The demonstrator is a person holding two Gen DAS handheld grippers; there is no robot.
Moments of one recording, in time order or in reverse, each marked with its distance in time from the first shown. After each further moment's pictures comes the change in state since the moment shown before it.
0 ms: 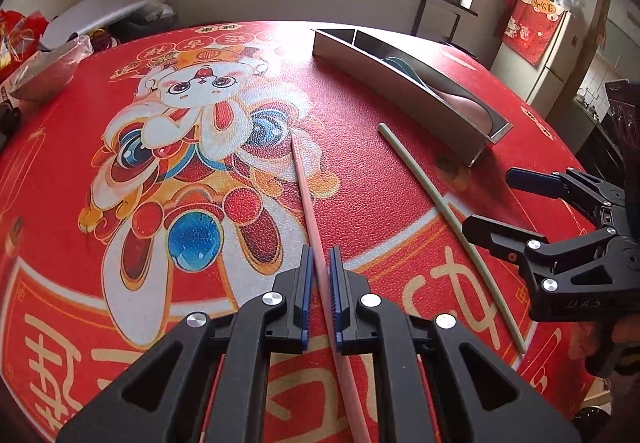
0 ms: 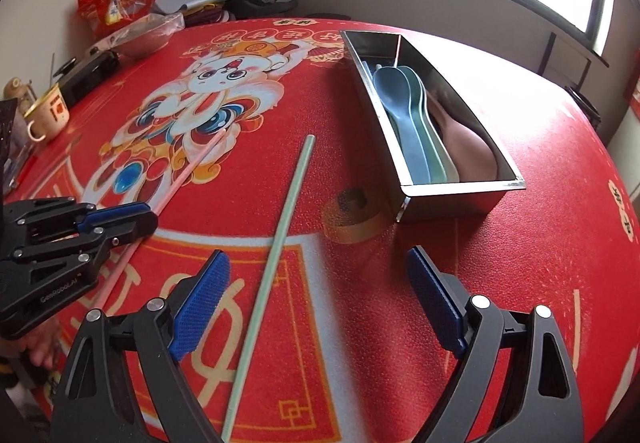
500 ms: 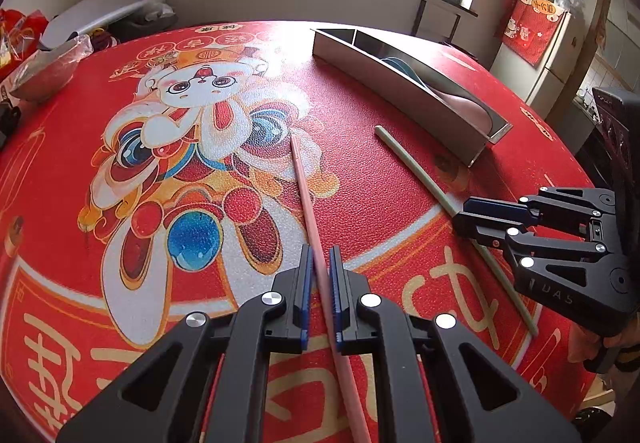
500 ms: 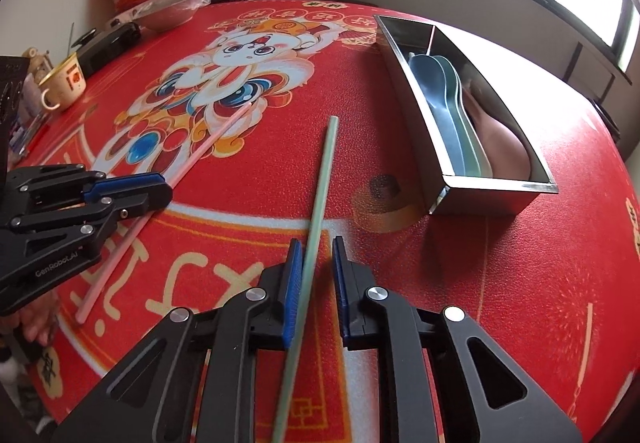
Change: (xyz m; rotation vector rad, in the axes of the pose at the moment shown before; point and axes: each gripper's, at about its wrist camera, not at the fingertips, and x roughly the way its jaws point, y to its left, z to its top) left arm 0.000 0.001 0.000 -0.002 0.000 -0.002; right arm 0.008 0.005 -0.005 -0.072 0.050 0.053
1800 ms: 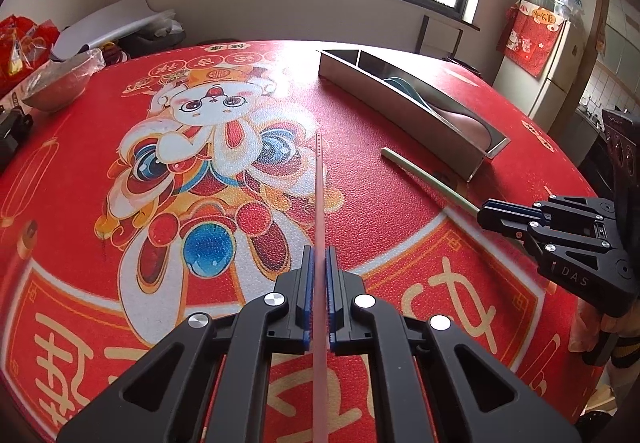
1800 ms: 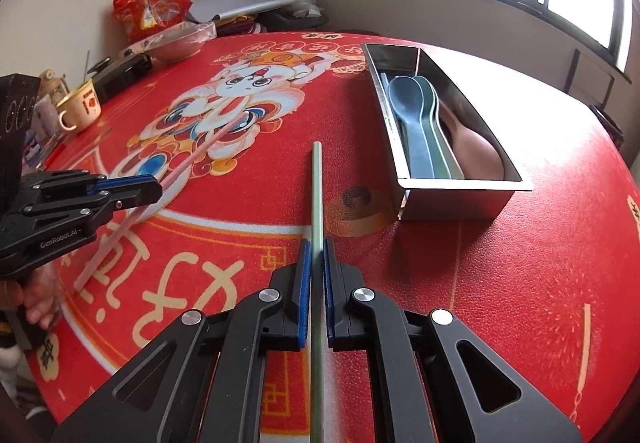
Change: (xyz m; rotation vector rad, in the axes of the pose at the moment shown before) left arm -0.015 0.000 -0.002 -0.009 -0.075 0.025; right arm -0.018 -0.023 -0.012 0.019 -0.130 0.057
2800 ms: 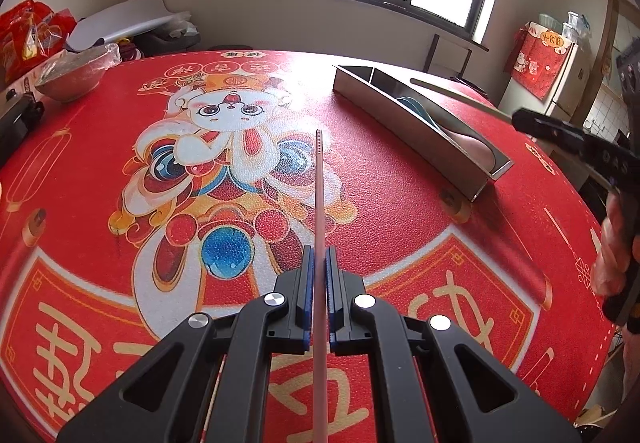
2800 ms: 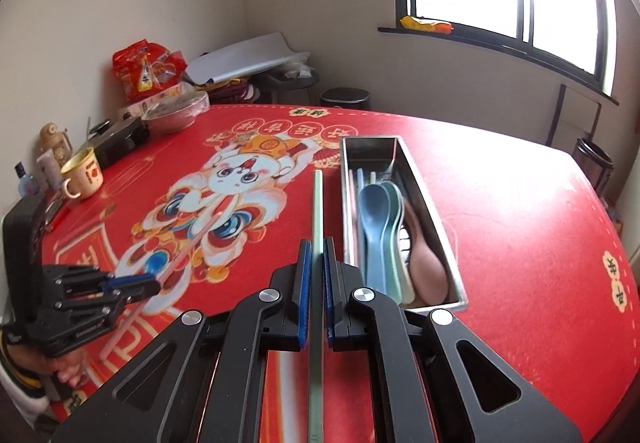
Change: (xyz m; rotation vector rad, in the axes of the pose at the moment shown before) left arm -0.008 0.012 0.000 -0.053 -0.042 0.001; right arm -0.042 -0.025 0.074 0.015 -0.173 -0.020
